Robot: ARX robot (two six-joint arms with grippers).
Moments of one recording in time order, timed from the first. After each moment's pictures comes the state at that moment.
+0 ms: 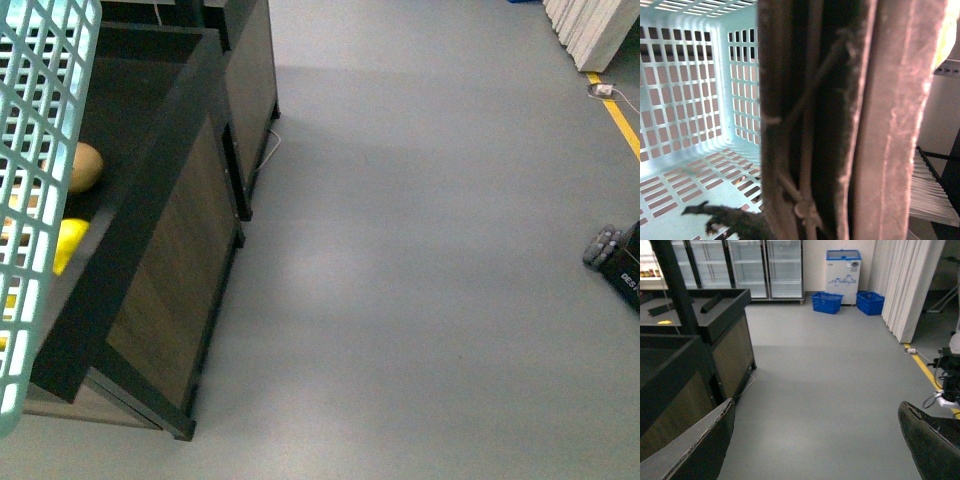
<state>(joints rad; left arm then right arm) 0.29 0.67 0.67 -0.20 0.23 -1.50 0.00 0.00 0.02 0.00 0.00 0.00</state>
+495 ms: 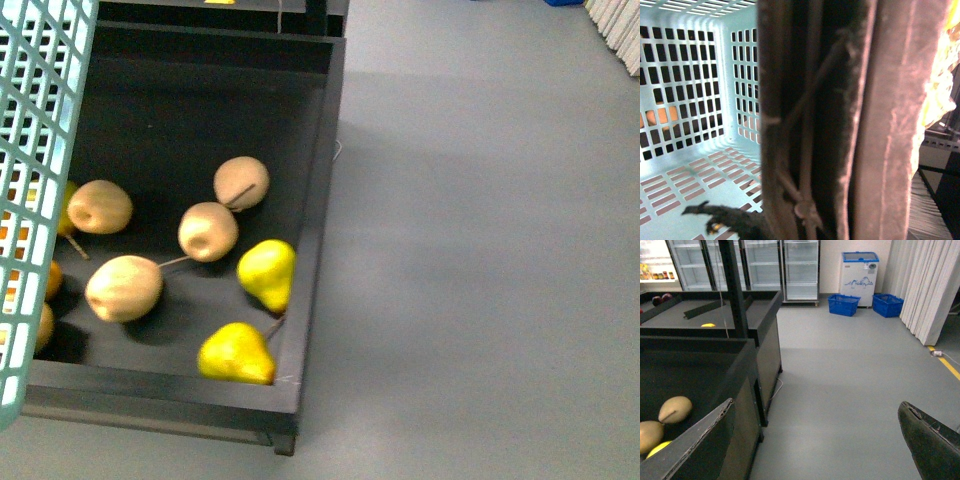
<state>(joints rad) 0.29 0.67 0.67 -0.20 0.23 -1.50 0.00 0.00 0.02 0.00 0.00 0.00</state>
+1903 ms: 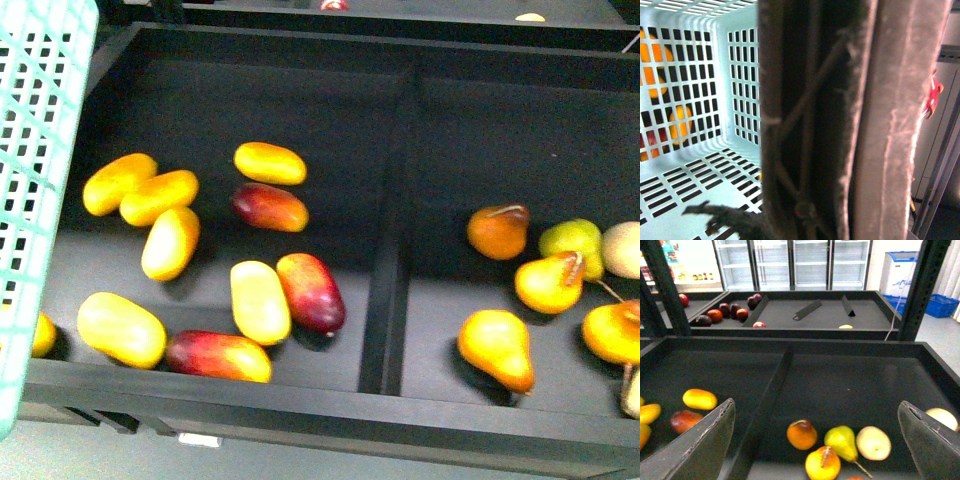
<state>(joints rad) 0.29 0.67 0.67 -0.20 0.23 -1.50 0.00 0.00 0.02 0.00 0.00 0.00</state>
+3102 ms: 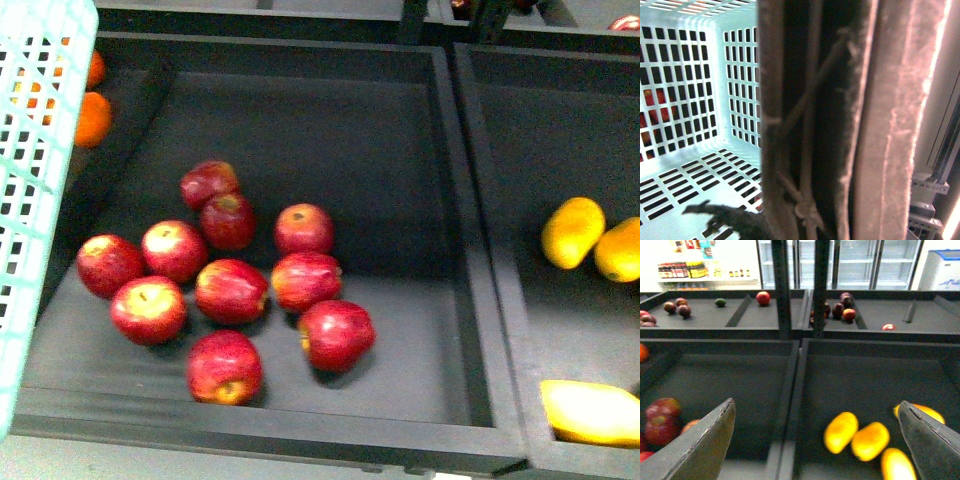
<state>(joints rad) 0.29 0.67 0.67 -0.20 0.23 -1.50 0.00 0.00 0.02 0.00 0.00 0.00</state>
